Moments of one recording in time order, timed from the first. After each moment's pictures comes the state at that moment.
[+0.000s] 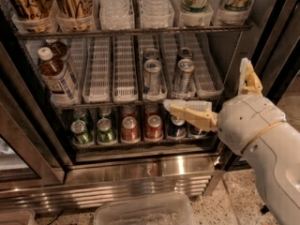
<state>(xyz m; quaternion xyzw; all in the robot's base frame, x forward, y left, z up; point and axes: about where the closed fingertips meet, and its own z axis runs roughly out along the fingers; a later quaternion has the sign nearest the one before) 0.454 -0.118 0.971 -0.24 0.66 0.05 0.71</state>
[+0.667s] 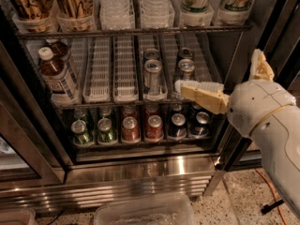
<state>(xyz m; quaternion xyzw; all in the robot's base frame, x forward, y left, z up) 0.479 -0.146 0.986 -0.18 0.67 0.06 0.72</state>
